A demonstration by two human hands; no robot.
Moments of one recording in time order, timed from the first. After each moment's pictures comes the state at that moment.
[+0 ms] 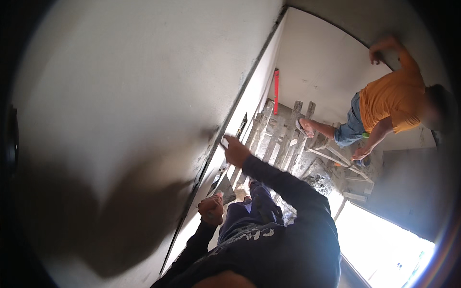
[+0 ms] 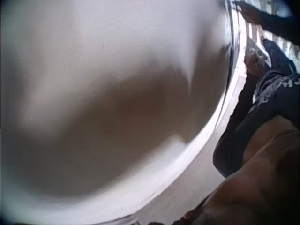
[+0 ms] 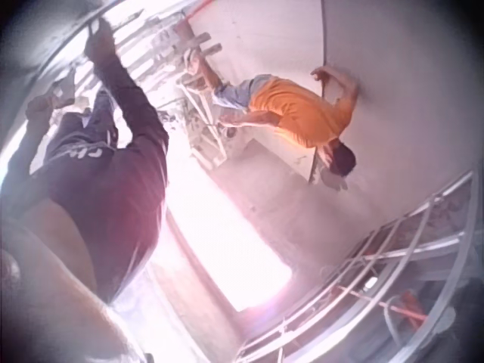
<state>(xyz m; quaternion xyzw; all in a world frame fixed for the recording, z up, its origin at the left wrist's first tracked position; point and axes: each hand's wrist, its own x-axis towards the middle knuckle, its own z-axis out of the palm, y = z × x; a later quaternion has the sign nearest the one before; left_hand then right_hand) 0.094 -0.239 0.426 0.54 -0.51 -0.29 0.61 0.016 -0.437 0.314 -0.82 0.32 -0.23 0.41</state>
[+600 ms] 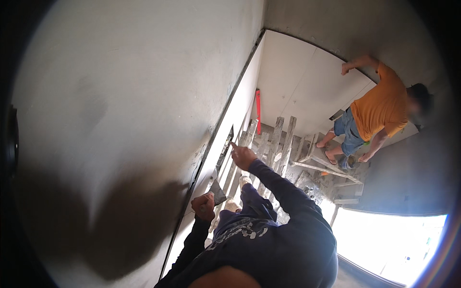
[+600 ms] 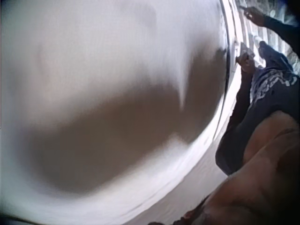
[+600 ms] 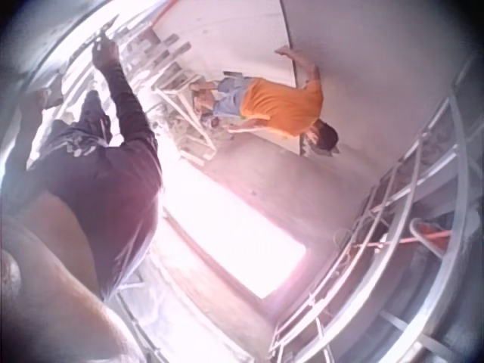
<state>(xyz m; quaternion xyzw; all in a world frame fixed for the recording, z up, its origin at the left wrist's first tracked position) 0.108 -0.206 0.440 0.48 -0.51 -0.29 0.65 -0.052 -0.408 0.386 -0.82 0.42 -0.17 0.34</state>
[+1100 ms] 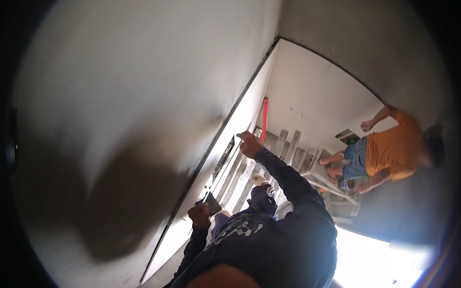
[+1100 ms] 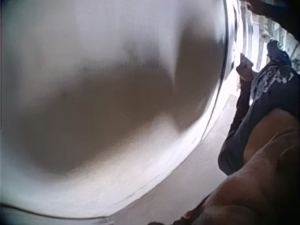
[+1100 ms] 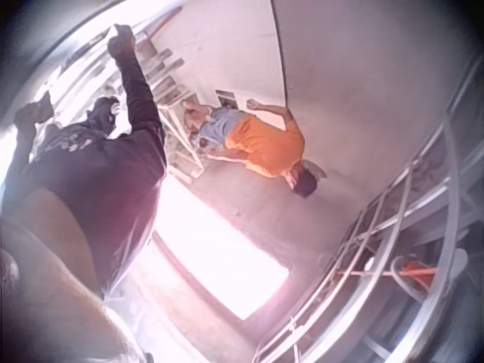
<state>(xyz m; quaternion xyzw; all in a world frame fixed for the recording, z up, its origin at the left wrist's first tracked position) 0.067 -0.258 0.423 0.63 -0.46 -0.21 0.59 -0.088 -0.574 0.358 -0.86 0.38 -0.17 0.29</state>
